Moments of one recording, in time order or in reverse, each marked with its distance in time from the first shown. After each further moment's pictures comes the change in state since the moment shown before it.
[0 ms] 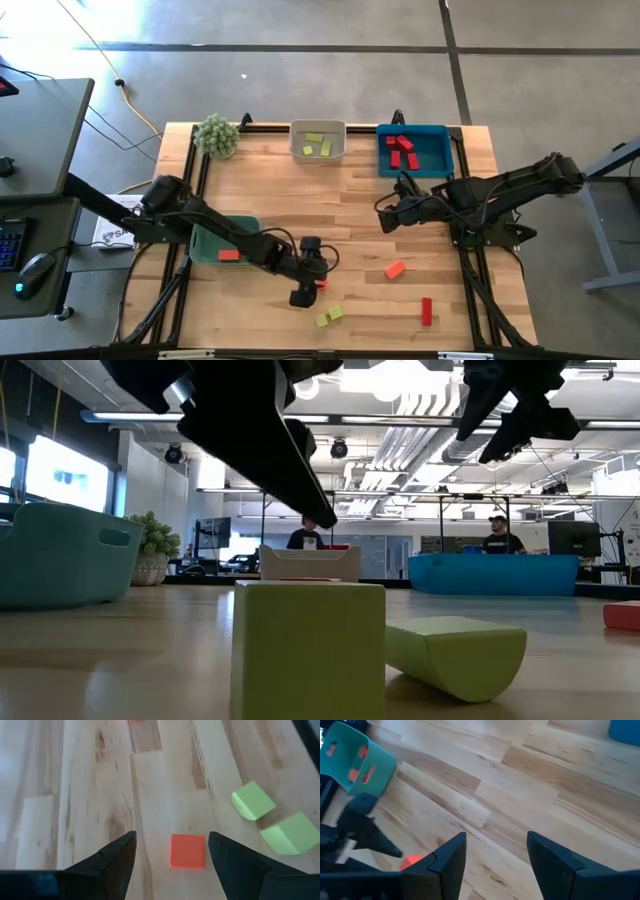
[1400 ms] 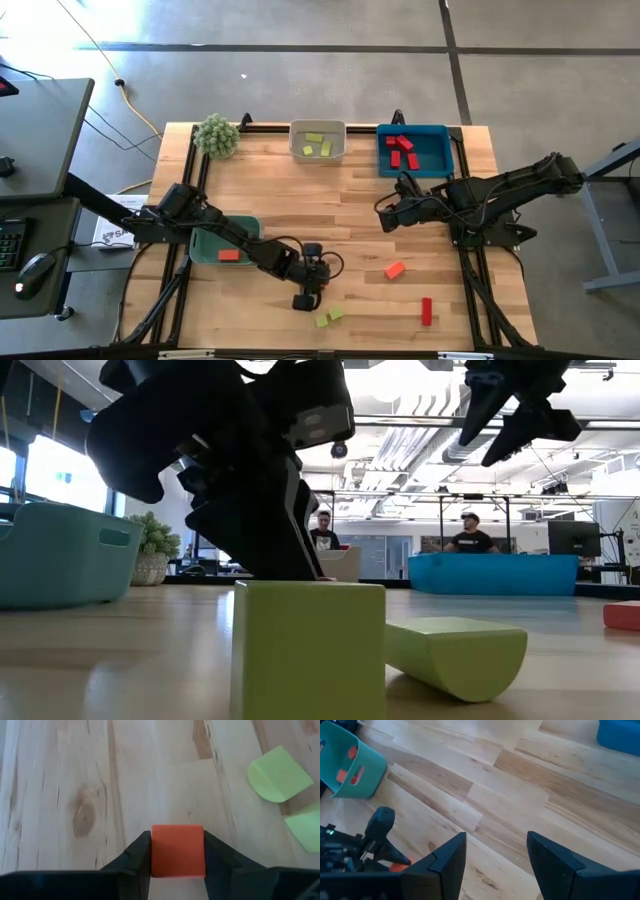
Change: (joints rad) left arm 0.002 0.135 0.000 0.065 0.045 -0.044; right arm 0.000 0.003 0.000 -0.024 0.026 -0.007
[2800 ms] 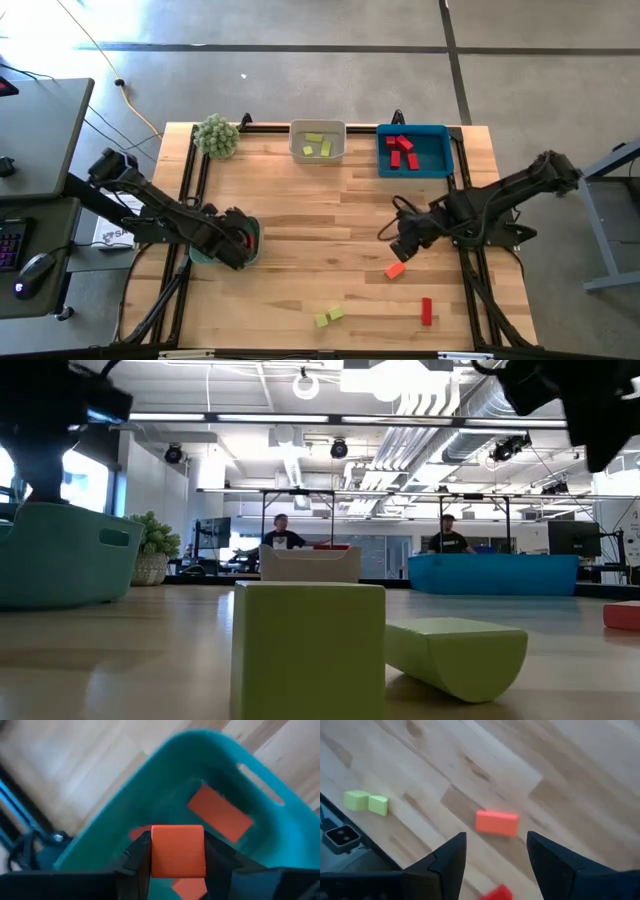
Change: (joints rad) left arm -0.117 -0.659 -0.279 -1.109 -0.183 -1.085; right arm 0.108 0.041 -0.002 -0.143 -0.410 0.023
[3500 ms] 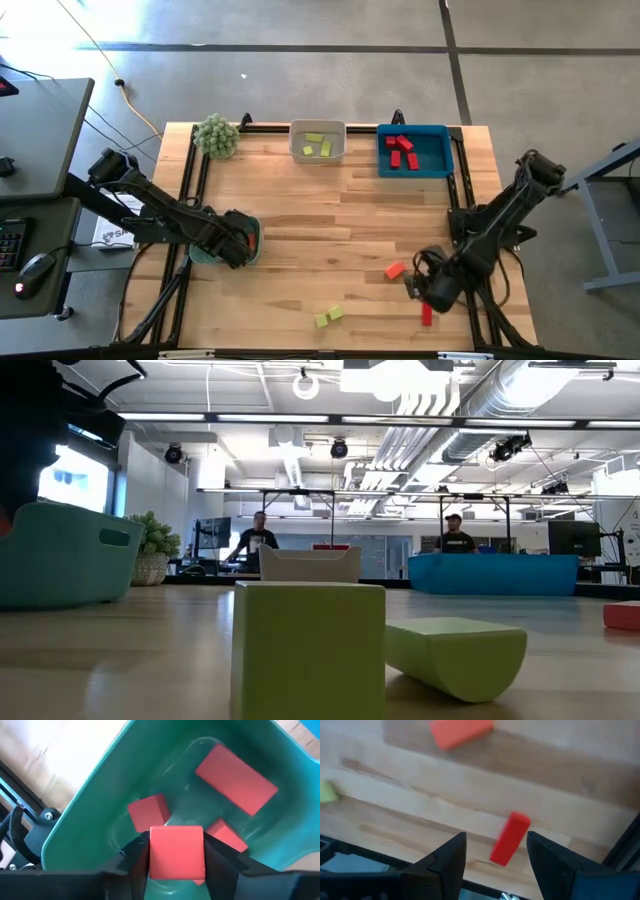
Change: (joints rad) left arm 0.018 0.002 -0.062 0.034 0.134 0.040; right arm 0.479 0.164 0.000 0.037 0.049 0.890
